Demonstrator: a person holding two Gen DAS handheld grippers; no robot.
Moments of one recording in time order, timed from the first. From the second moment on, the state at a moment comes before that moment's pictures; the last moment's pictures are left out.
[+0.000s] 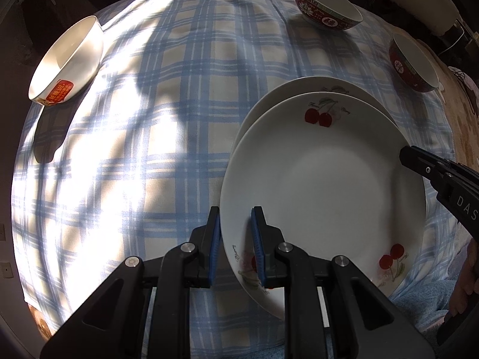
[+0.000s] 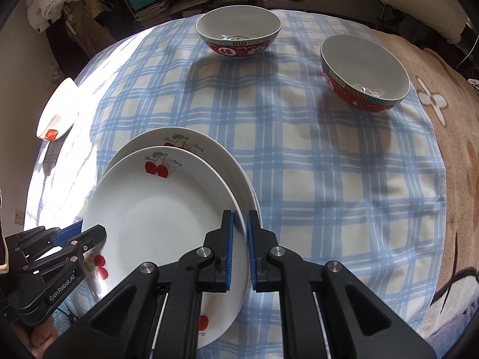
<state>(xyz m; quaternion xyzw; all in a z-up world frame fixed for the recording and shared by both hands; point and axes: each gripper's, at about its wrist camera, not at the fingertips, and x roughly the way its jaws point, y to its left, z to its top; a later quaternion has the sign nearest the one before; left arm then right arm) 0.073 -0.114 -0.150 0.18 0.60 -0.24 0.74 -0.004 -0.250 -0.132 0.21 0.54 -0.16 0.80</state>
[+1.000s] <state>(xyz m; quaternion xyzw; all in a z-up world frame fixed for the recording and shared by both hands) 0.072 -0.111 -0.143 0.20 0.58 -0.24 0.75 0.002 -0.253 -0.132 0.22 0.52 -0.16 0.81</state>
